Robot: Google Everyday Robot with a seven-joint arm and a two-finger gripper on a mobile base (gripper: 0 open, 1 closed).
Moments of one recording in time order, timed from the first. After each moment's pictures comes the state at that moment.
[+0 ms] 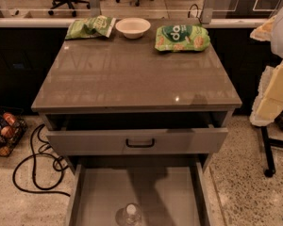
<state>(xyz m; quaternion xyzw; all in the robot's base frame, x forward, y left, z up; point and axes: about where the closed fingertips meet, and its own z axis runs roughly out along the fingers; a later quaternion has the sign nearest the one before) 0.438 -0.213 0.988 -0.60 0.78 -0.05 0.18</state>
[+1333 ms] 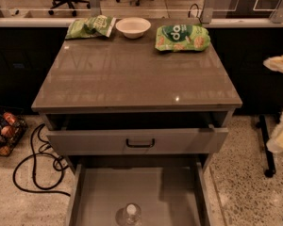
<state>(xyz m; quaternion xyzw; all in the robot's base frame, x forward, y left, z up) 0.416 -0.251 0.941 -0.58 0.77 0.05 0.25</state>
